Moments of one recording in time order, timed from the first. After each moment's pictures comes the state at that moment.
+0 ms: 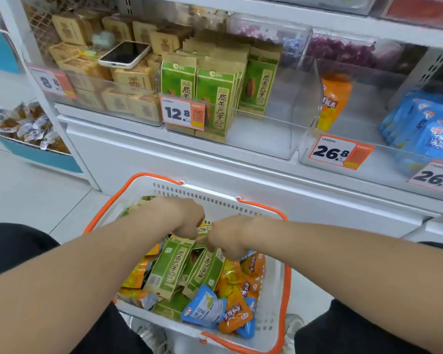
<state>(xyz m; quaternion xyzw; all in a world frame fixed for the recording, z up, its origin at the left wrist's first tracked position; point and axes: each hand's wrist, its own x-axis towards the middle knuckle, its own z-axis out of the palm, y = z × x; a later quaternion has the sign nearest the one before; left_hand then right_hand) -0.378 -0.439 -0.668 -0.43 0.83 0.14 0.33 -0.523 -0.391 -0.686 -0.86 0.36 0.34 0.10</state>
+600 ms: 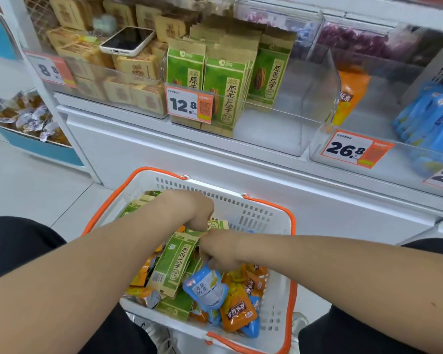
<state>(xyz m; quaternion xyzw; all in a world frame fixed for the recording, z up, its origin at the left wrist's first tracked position) -0.388 -0.451 -0.673 -0.43 0.83 0.14 0.32 -0.499 -0.387 -0.727 -0.85 0.40 0.27 0.19</state>
